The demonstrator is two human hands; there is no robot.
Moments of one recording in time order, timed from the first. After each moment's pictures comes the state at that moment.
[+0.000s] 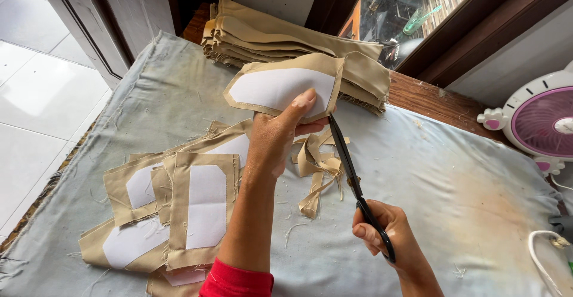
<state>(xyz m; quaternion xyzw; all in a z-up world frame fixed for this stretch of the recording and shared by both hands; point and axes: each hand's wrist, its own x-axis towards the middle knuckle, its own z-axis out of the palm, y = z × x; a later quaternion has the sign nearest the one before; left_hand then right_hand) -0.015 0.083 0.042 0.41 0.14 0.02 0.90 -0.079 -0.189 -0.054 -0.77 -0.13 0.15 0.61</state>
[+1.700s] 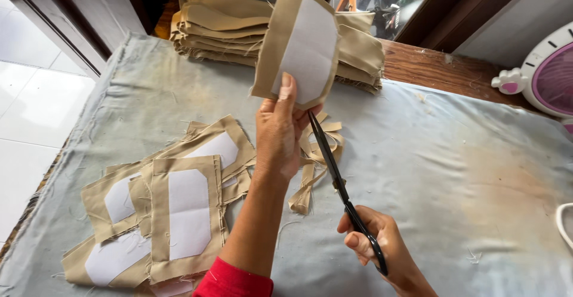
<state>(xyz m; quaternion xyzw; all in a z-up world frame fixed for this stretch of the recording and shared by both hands) 0.026 0.019 -0.007 0.31 0.12 0.07 0.94 -0.101 -0.203 -0.088 -0.73 -0.02 0.20 0.66</state>
